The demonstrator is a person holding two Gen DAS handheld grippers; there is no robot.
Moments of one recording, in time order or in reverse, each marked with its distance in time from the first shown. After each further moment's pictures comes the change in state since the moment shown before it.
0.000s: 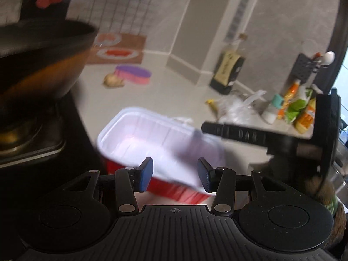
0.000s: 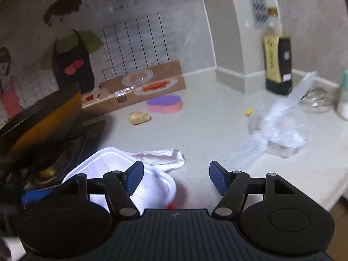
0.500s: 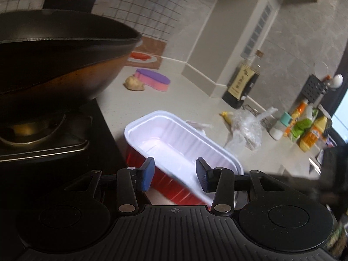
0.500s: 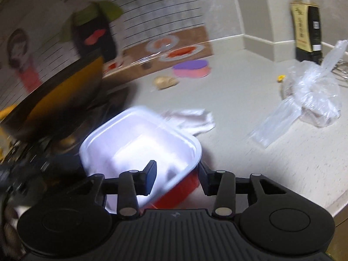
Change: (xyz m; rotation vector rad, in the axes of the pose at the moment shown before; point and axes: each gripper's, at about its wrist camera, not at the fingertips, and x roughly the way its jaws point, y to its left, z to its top) left arm -0.011 0.036 0.003 -0.109 -0.035 0.014; right arm -0.006 0.003 -0.032 -0.046 0.163 0.208
